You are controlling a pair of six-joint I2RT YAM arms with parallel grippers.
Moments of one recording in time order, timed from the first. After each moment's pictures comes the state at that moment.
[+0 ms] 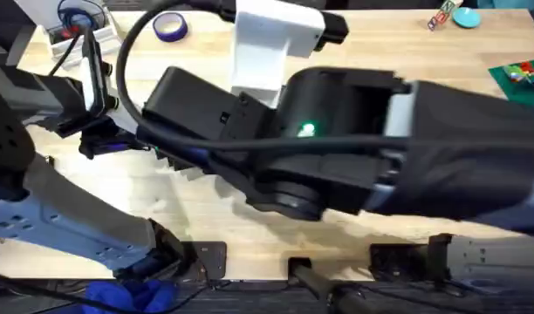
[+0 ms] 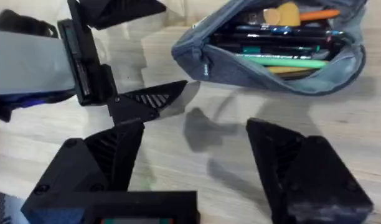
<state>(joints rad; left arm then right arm) 0.53 1.84 0.85 -1.01 1.24 2.06 1.24 1.63 1.42 -0.84 0.42 1.16</state>
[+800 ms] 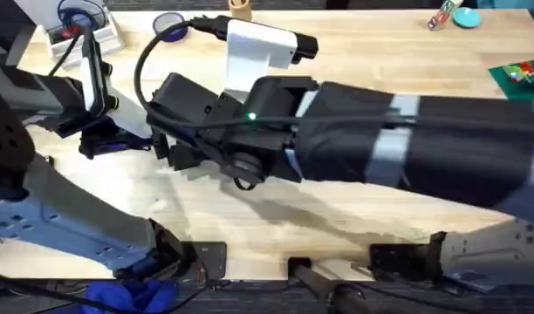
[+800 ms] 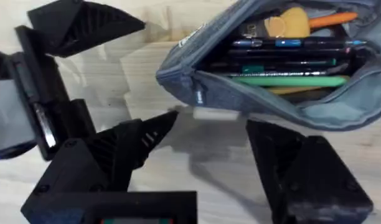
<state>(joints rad) 0.53 1.84 0.85 -1.01 1.24 2.06 1.17 1.79 1.42 -0.72 0.39 1.17</state>
